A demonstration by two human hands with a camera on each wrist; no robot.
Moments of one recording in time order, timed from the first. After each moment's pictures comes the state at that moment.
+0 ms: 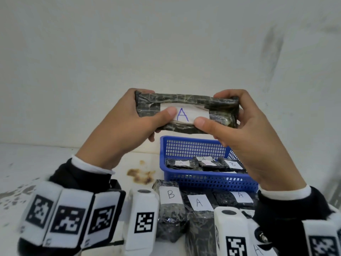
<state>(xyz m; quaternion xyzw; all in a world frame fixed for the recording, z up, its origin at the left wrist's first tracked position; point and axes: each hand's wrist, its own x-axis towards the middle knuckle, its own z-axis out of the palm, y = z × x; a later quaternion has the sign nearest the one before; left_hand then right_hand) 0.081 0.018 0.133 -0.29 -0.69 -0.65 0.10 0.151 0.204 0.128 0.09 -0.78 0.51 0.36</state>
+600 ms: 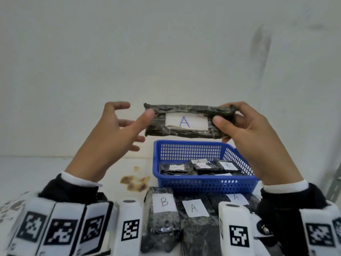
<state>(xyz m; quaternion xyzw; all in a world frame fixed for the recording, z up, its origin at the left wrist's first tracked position) 0.065 0.025 0.125 -0.22 -0.71 -0.66 0.12 0.137 0.244 0.127 0.01 -0.78 0.50 0.39</state>
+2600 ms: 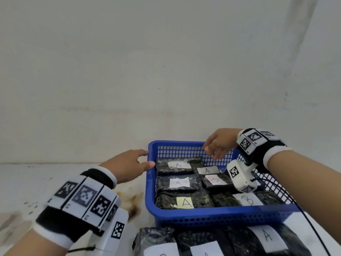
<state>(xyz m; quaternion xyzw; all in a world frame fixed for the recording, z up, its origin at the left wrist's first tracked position) -0.124 0.097 0.051 -0.25 -0.93 -0.23 -0.12 -0.111 0.406 0.084 -0.15 -0.94 0.28 -0.11</state>
